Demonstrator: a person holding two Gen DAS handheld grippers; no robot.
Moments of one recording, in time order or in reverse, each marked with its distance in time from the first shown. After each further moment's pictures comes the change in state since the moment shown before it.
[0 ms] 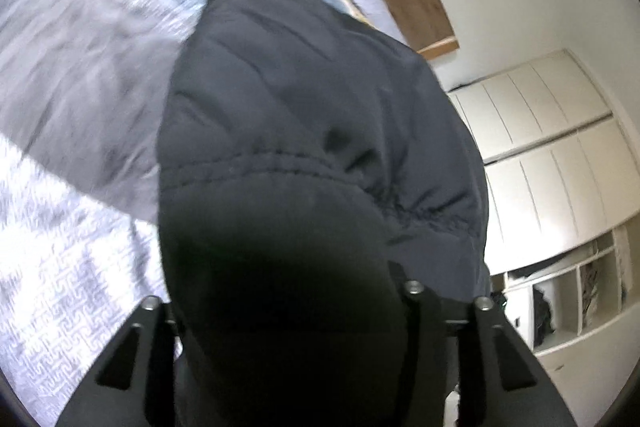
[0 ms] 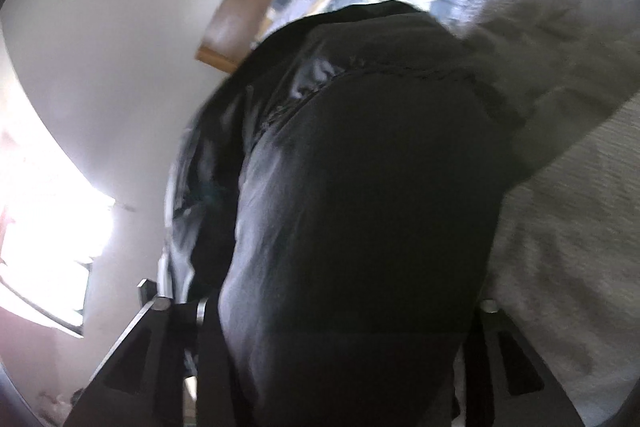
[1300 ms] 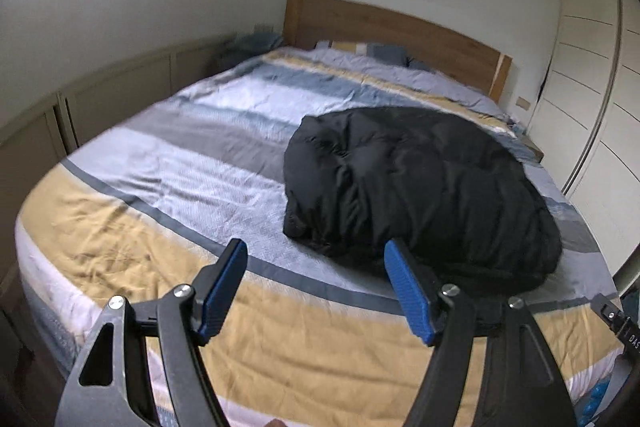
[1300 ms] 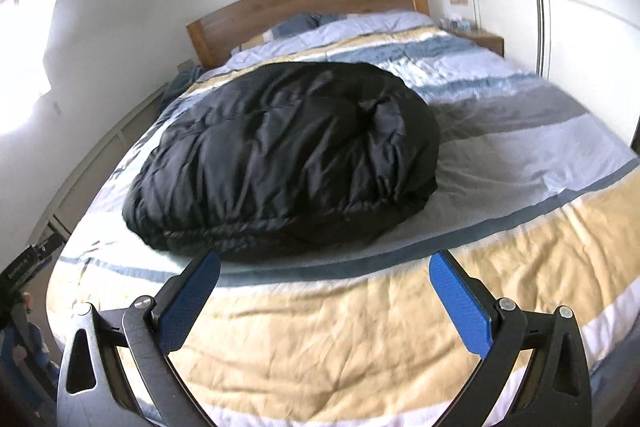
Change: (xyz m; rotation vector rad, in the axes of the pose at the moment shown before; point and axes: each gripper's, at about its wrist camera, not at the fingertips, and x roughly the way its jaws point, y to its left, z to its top) left arm -0.181 -0.190 -0.310 0.426 -0.546 0.683; right arm -0.131 0.155 -0.240 -0.464 -0.262 -0.483
